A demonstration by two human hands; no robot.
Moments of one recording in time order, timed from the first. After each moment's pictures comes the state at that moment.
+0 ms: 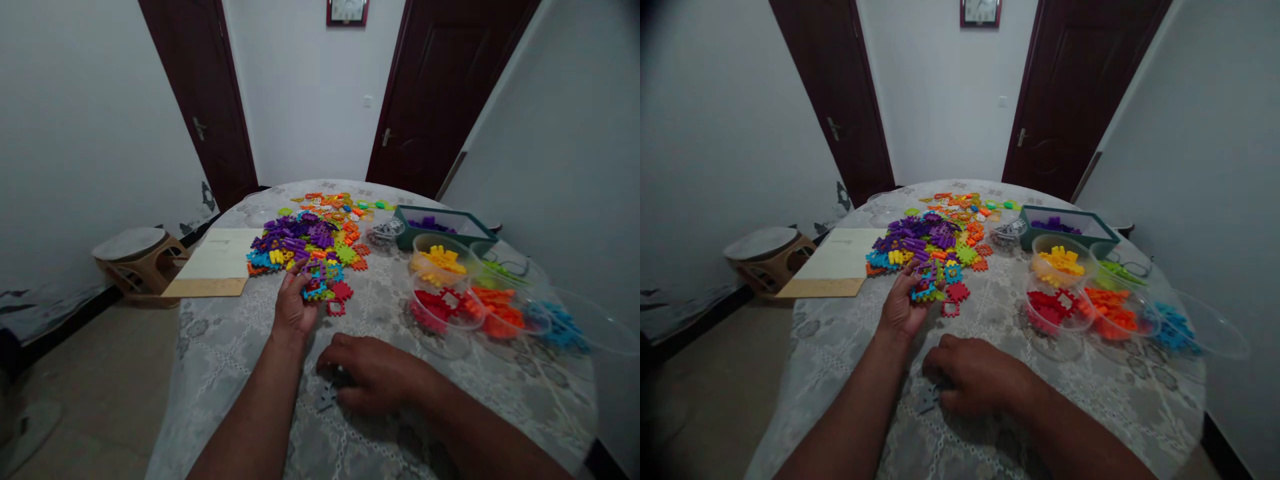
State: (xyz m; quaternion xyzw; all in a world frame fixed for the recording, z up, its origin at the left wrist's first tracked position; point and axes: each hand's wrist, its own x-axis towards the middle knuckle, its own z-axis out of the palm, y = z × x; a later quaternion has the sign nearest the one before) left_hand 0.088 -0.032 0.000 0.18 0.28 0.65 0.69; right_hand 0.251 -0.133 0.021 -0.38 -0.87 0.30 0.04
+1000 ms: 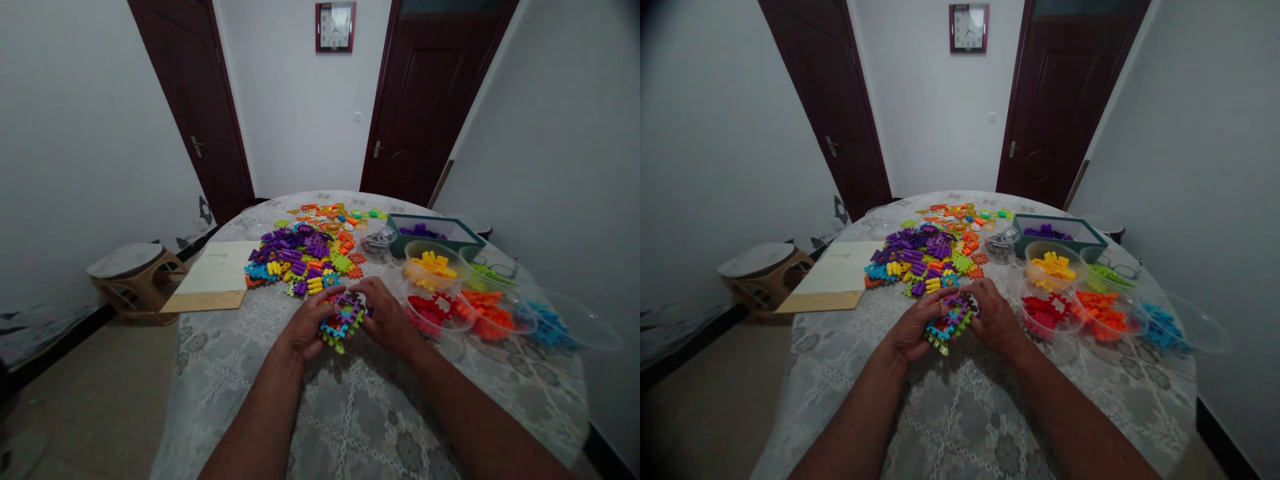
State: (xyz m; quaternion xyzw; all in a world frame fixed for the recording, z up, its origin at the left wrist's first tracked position) left_hand 0.092 -0.056 0.004 0.33 0.28 0.39 0.81; right_hand 0.291 -0.083 -0.002 -0.49 -0.75 0.15 0.41
